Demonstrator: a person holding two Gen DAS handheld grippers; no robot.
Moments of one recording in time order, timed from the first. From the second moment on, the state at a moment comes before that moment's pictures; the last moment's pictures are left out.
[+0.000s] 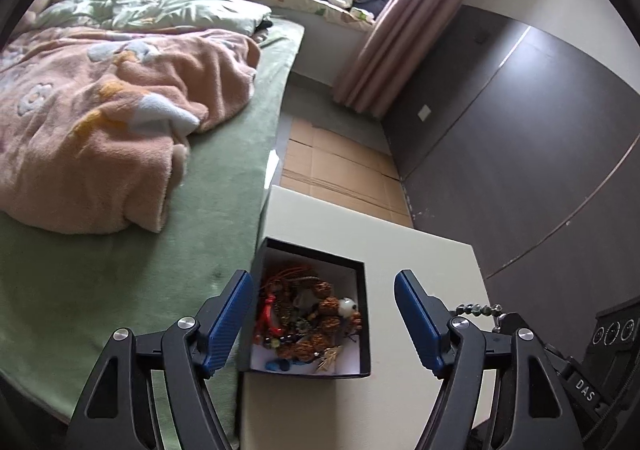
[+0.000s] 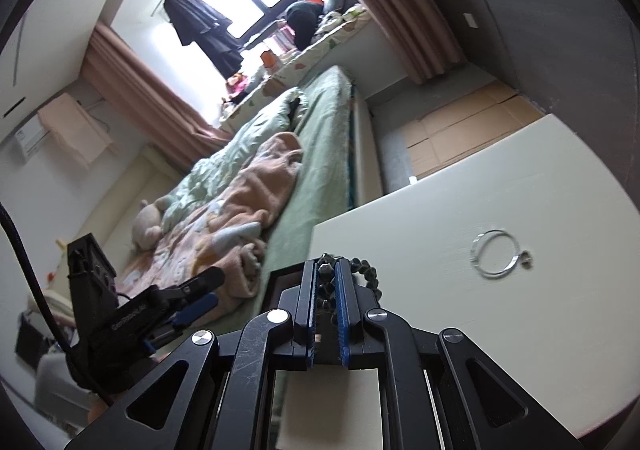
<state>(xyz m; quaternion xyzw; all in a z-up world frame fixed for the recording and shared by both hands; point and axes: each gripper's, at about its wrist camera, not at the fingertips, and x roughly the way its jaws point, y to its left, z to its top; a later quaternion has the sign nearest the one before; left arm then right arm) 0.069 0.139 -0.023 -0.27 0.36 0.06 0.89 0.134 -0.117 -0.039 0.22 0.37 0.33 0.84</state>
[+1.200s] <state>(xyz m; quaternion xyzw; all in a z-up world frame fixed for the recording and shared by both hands) 0.100 0.102 -0.023 -0.24 0.38 0.03 0.89 0.149 -0.149 -0.050 0.23 0.41 0.27 0.84</state>
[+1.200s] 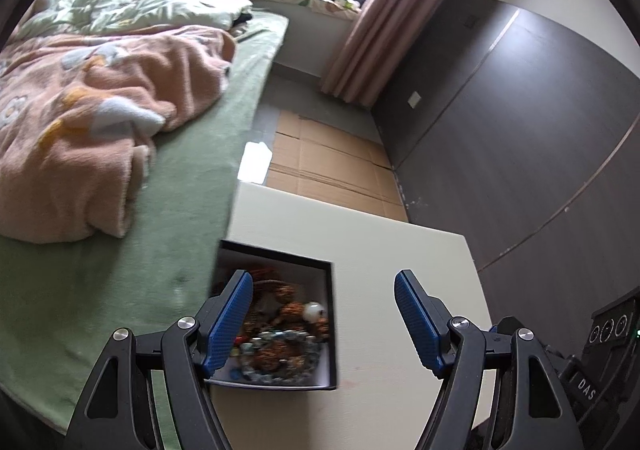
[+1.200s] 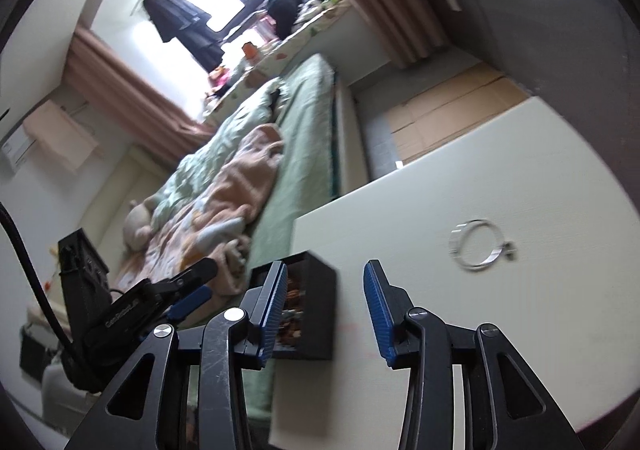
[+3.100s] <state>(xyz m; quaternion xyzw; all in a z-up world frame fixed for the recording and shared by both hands) 0.217 -0.061 -0.133 -0.09 0.50 -0.02 0.86 0.215 -0.245 -0.098 0.21 0.51 0.08 0.83</state>
